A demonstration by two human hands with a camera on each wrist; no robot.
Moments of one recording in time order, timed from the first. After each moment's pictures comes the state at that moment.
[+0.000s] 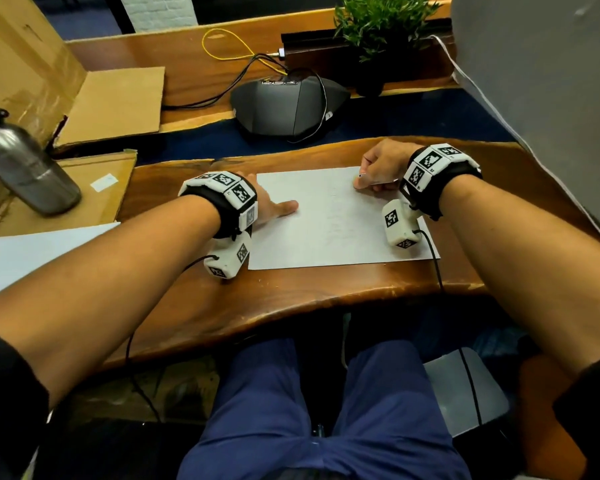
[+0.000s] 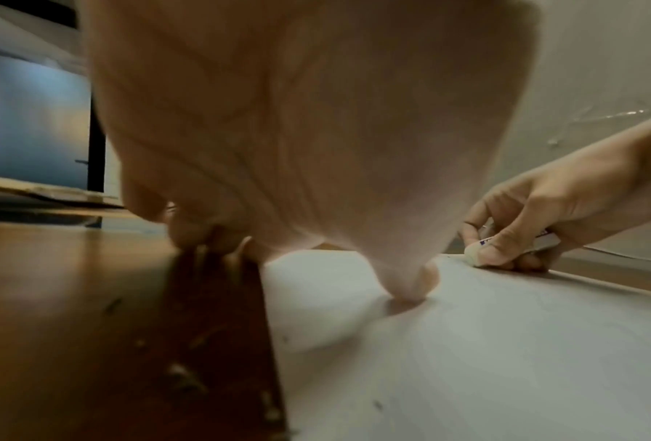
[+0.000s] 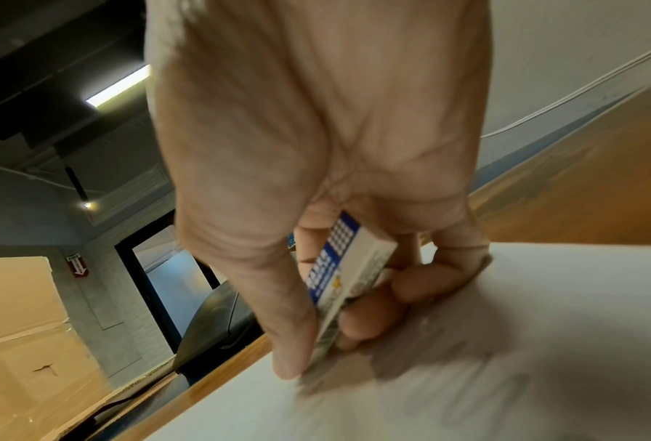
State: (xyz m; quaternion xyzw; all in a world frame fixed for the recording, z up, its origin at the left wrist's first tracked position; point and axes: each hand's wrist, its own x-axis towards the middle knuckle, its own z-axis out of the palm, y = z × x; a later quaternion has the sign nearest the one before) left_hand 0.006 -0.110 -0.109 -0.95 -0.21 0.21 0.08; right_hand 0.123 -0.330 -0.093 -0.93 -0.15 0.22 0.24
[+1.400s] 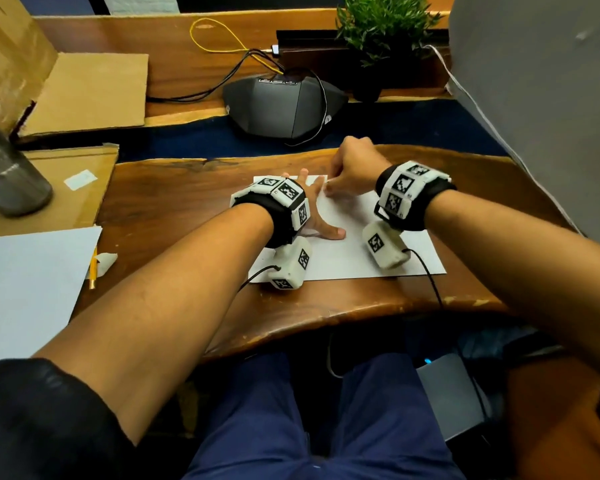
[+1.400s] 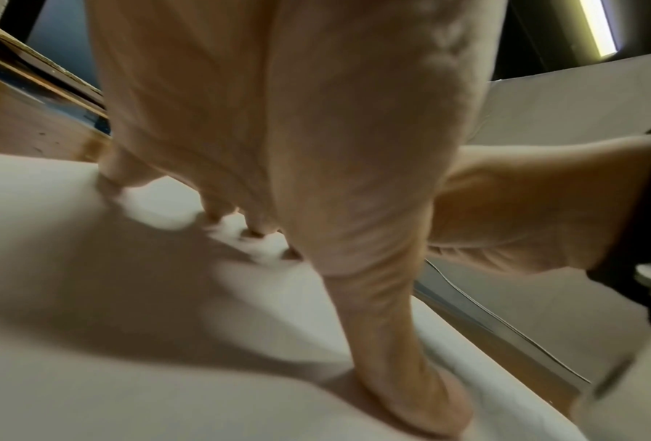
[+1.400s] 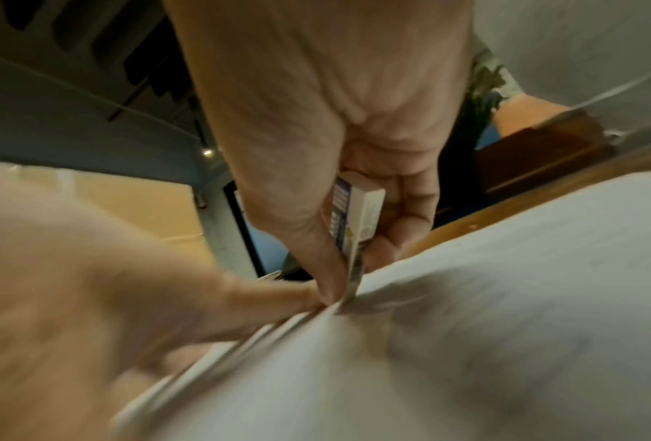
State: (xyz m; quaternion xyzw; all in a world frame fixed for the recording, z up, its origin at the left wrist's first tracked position) left_hand 0.027 -0.155 -0.111 -0.98 -0.03 0.21 -0.01; right_hand 0.120 -0.270 -0.103 -0.96 -0.22 0.07 0.17
